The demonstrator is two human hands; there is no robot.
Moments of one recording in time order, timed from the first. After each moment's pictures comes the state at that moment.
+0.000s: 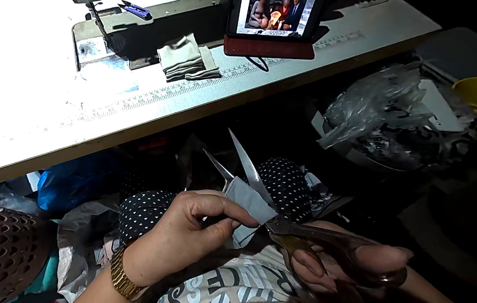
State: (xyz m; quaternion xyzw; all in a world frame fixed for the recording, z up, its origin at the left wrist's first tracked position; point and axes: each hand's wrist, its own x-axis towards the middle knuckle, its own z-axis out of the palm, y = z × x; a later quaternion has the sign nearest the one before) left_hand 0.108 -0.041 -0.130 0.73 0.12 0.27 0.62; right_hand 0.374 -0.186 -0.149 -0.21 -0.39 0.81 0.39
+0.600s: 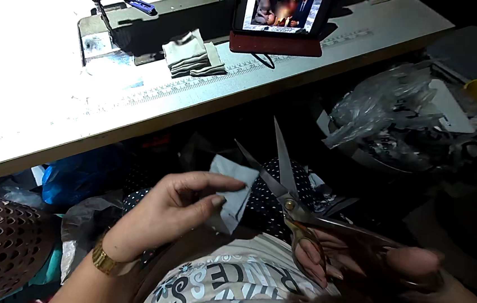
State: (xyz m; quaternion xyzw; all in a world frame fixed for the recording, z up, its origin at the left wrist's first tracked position) left_hand 0.091 -0.020 -0.114 0.71 0.16 0.23 0.64; right_hand 0.399 -0.197 -0.153 -0.28 -0.46 0.77 0.35
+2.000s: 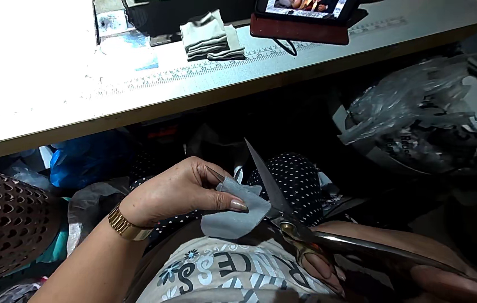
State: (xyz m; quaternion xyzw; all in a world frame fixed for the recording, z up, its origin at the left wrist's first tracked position) left_hand 0.093 -0.006 -0.113 0.62 0.17 0.09 0.76; right_hand 0.391 -0.177 -0.129 -0.25 -0.53 0.76 0.26
